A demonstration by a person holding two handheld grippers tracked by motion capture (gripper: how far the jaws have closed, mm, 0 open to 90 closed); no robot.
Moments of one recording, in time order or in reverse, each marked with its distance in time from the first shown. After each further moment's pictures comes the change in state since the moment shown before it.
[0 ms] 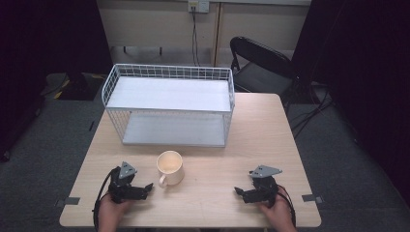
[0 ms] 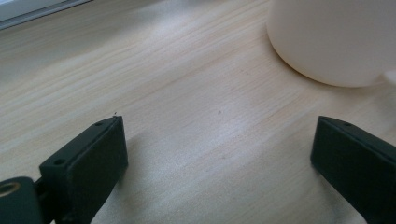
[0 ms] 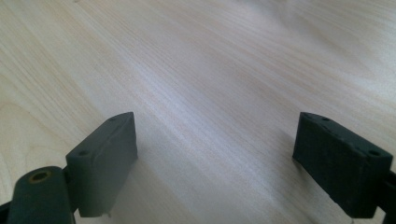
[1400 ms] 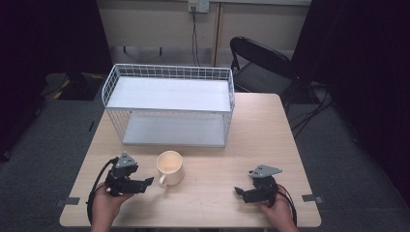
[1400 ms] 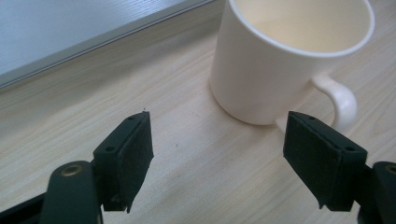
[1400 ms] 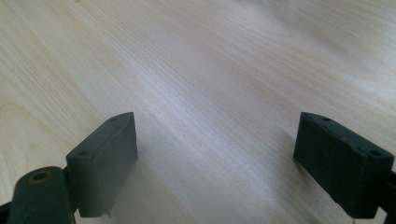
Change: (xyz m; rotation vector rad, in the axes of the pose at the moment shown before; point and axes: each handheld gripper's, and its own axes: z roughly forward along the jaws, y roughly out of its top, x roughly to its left) left arm -0.013 0.049 -0.045 0.027 -0.093 0.011; right arm -0.001 0.000 0.000 0.000 0.007 -0.003
